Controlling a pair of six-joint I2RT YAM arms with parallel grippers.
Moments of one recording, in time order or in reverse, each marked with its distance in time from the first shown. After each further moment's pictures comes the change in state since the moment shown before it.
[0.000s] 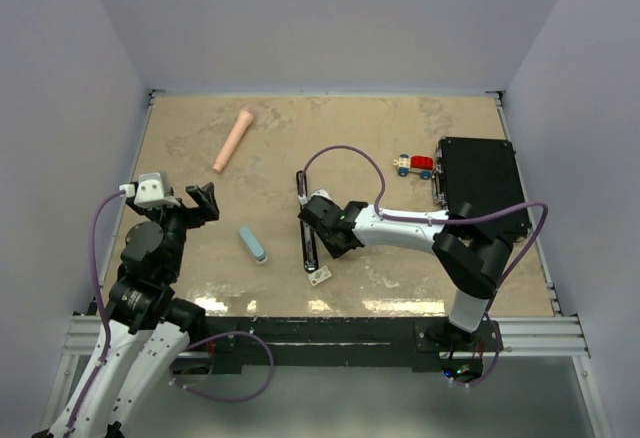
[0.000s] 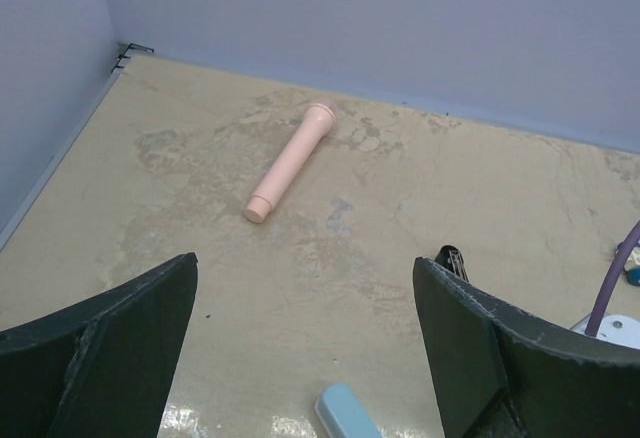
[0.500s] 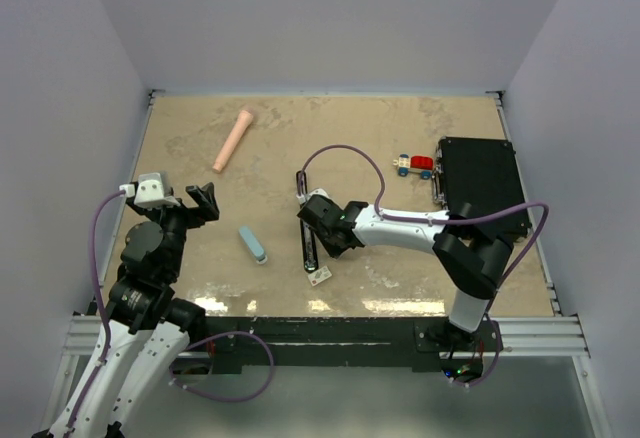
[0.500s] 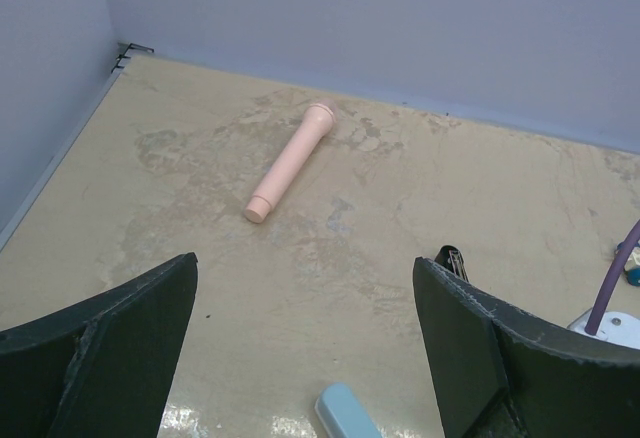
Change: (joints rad) left arm 0.000 0.000 0.000 0.000 0.000 0.000; right arm 0.000 -0.001 0.000 0.029 -0.018 -0.007
